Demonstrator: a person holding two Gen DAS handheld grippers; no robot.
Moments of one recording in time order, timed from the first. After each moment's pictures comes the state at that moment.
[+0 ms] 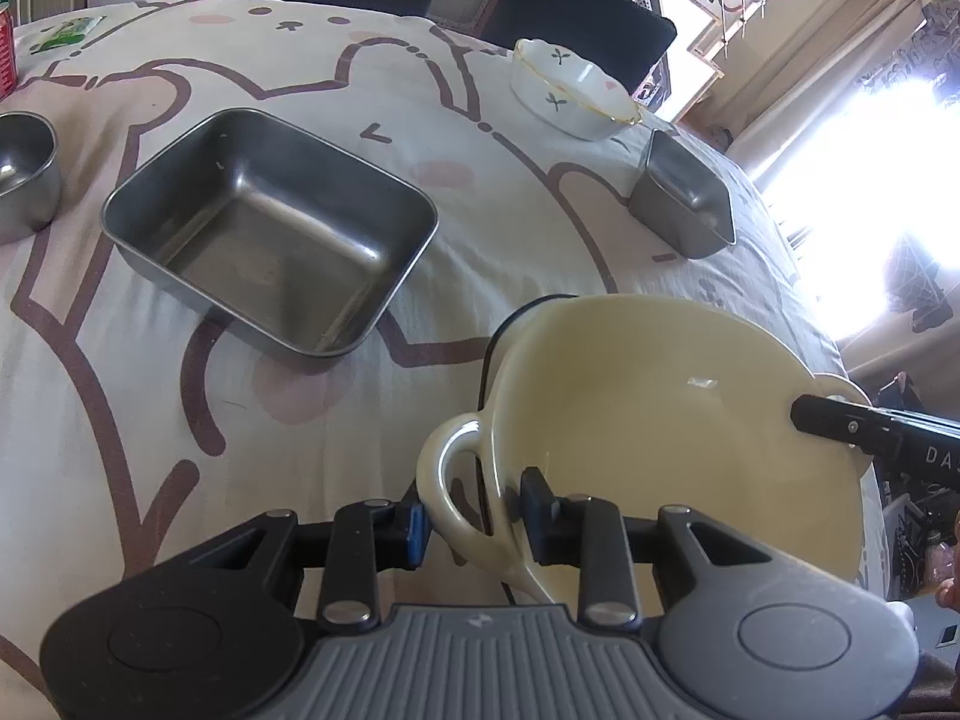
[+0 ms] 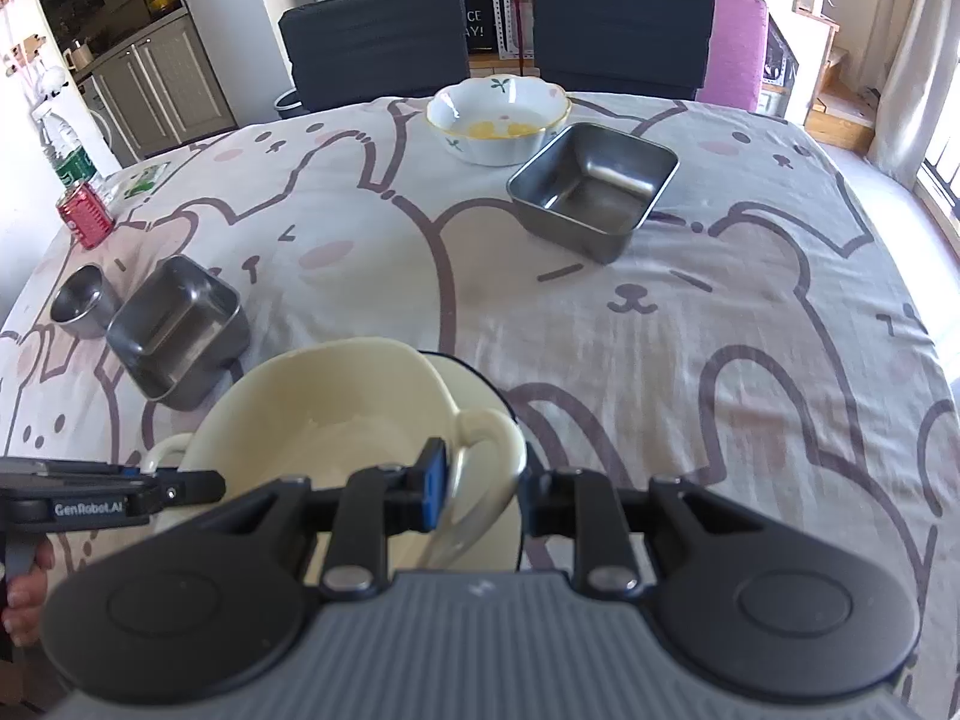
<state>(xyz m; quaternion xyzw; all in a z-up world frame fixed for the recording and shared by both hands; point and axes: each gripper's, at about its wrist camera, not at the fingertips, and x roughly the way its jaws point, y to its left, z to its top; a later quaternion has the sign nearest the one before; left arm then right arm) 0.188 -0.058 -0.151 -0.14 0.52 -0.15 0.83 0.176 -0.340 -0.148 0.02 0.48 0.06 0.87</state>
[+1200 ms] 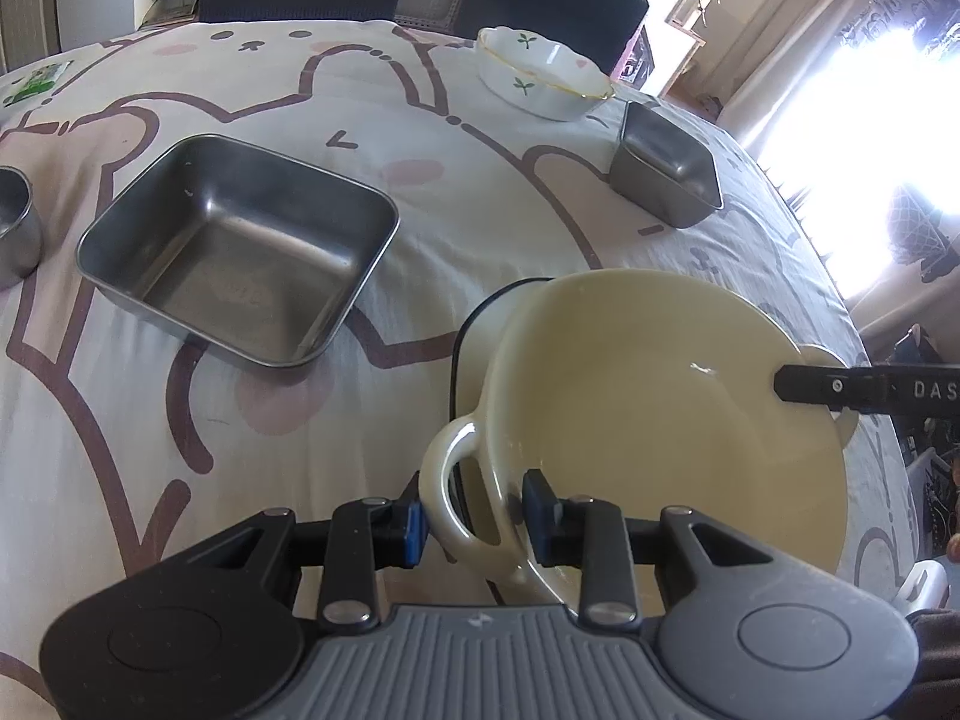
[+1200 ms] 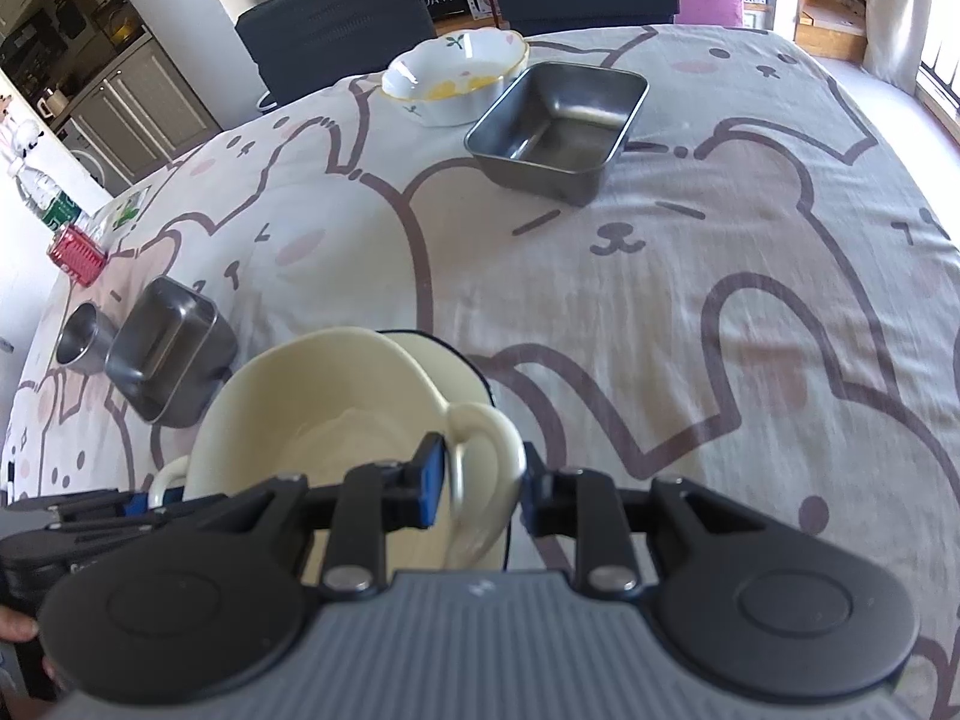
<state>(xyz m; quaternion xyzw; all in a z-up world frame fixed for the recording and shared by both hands) 0.187 -0.075 -0.147 -0.09 0.52 -0.16 0.83 0.190 -0.373 -0.169 0.11 0.52 0.06 0.85</state>
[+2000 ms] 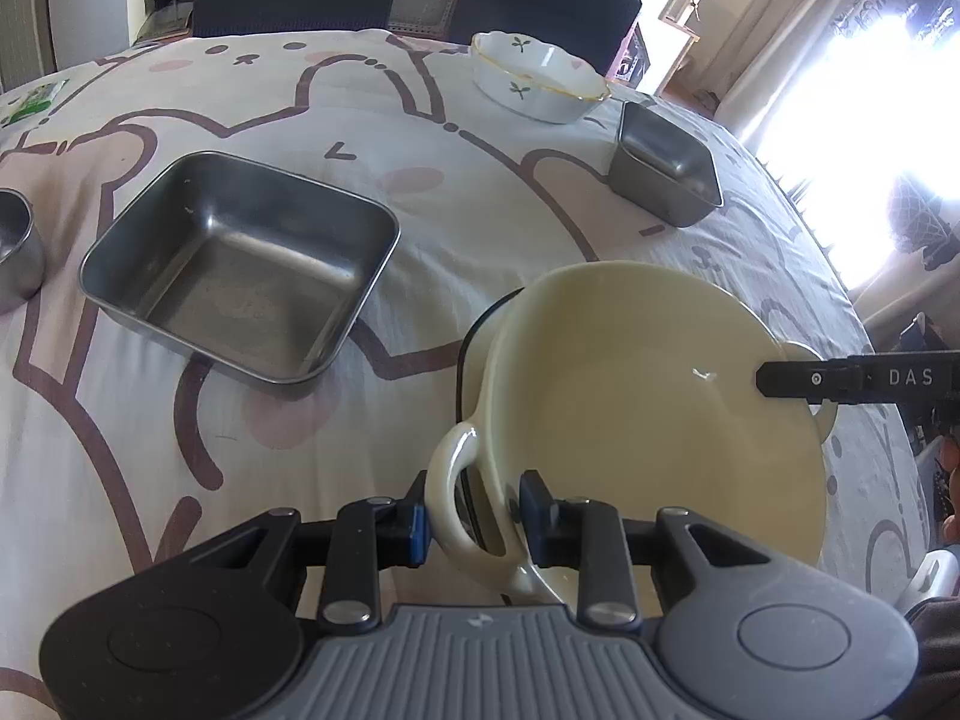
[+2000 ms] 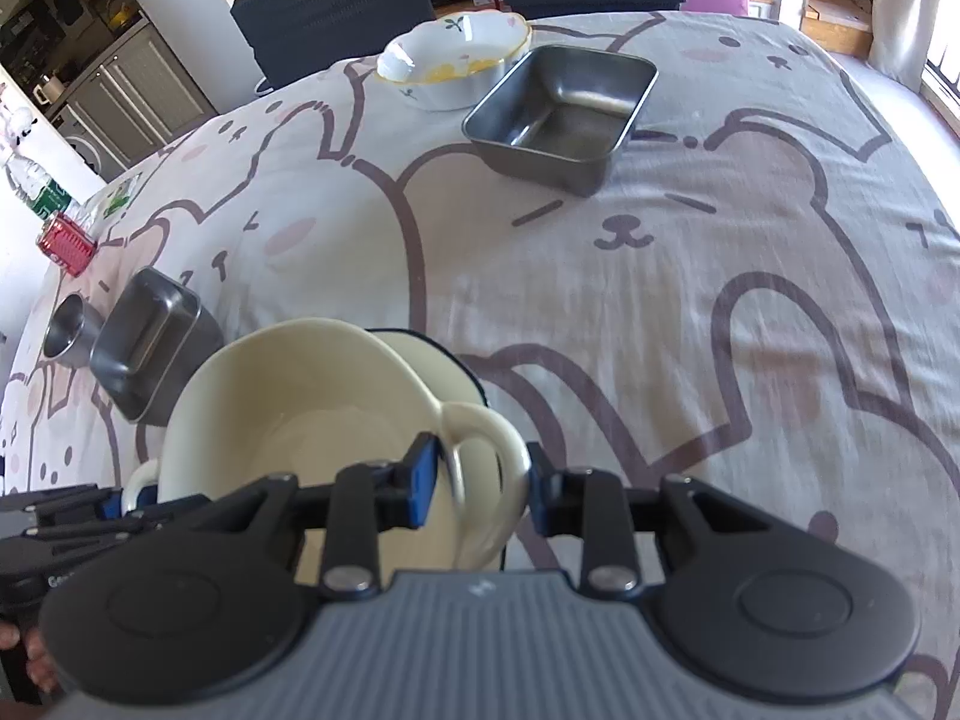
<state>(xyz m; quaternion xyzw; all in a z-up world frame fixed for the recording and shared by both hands) 0.188 -0.074 -0.145 -0.07 0.52 -0.16 0.84 0.203 -0.367 -0.179 0.10 0.53 0.06 0.84</state>
